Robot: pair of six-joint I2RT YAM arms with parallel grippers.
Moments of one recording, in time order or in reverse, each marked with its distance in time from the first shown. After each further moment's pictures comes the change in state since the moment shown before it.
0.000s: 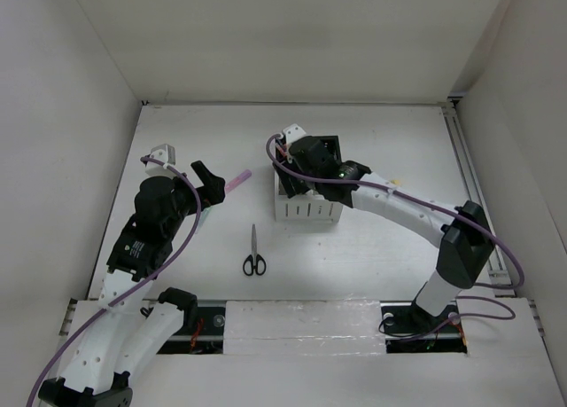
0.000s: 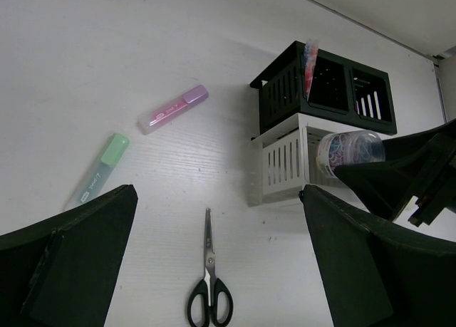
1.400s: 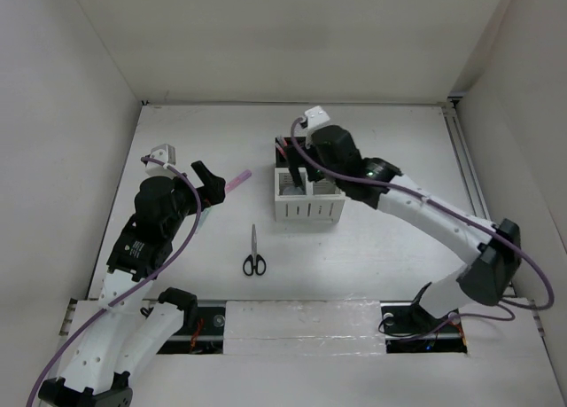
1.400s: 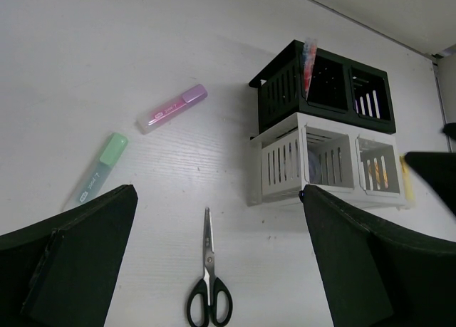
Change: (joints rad) left arm 0.000 0.000 0.000 0.000 0.005 0.000; right arm -0.013 -0.105 -0.001 -0.004 0.041 0.015
